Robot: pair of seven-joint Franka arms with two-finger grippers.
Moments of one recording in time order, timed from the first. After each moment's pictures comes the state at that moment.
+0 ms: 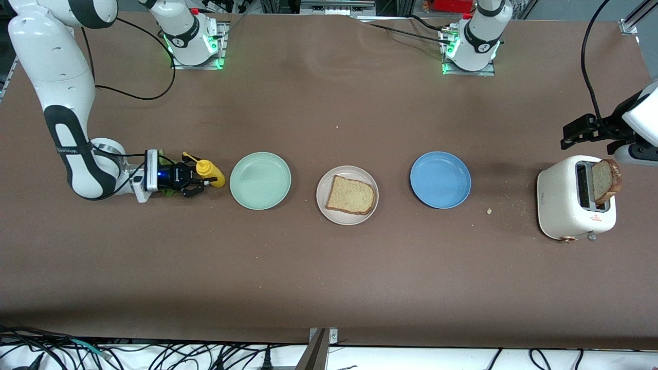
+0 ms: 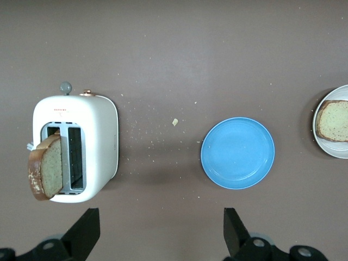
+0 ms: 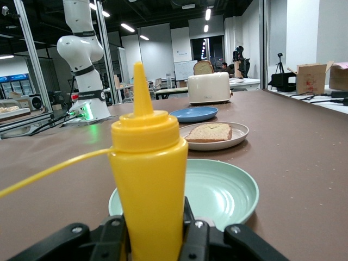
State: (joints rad) left arm -0.09 0.11 0.12 -1.49 -0.01 1.55 0.11; right arm -0.12 0.79 -0.07 -1.86 1.25 1.52 -2.56
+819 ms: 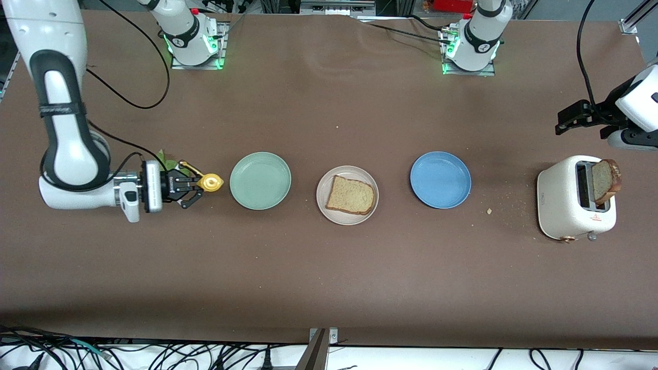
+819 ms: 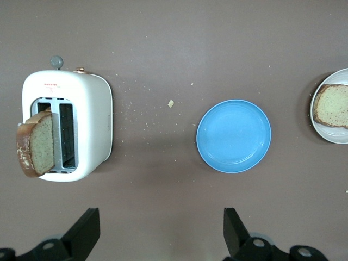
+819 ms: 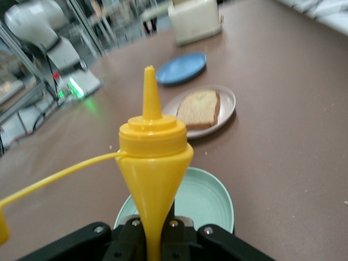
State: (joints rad) left arm -0.08 0.04 0.09 -1.59 -0.01 1.54 0.08; right arm 0.09 0.55 -0.07 -1.69 0.97 1.73 -1.83
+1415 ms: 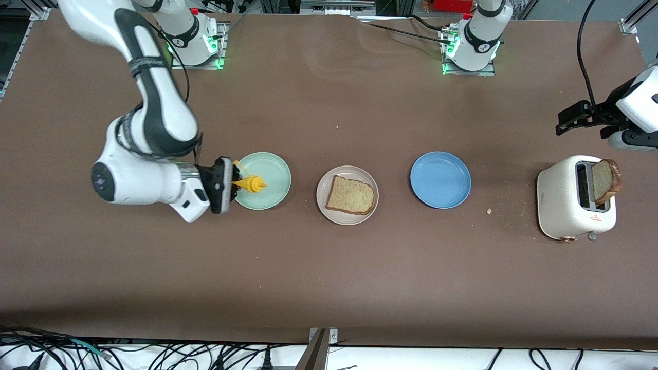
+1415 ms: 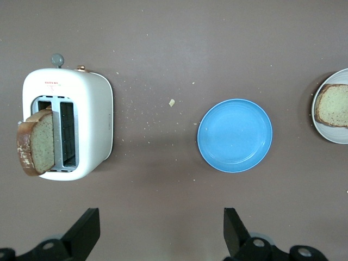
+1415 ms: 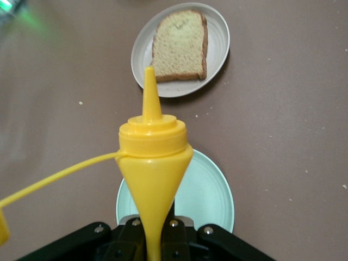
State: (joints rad) left arm -0.08 0.04 0.09 -1.59 -0.01 1.54 0.08; right arm 0.38 0.53 -0.06 -1.49 0.48 1.84 -1.22
